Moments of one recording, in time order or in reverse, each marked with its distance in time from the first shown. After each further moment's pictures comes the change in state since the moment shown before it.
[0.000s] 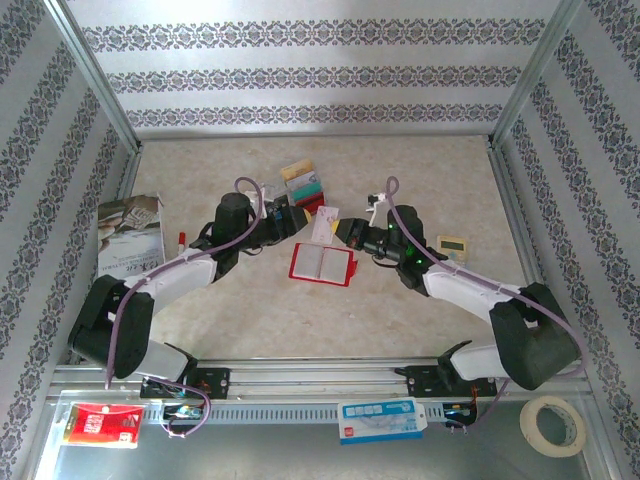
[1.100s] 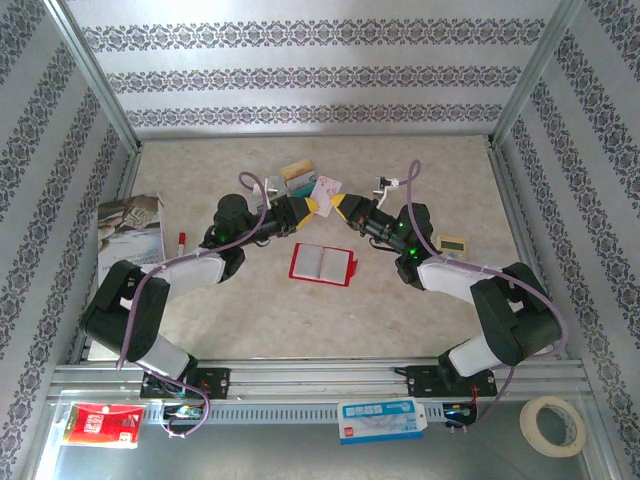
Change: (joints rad) left arm -0.015 0.106 -0.012 0.456 0.120 -0.295; right arm -0.052 0.143 -0.004 0.511 -0.068 0.400
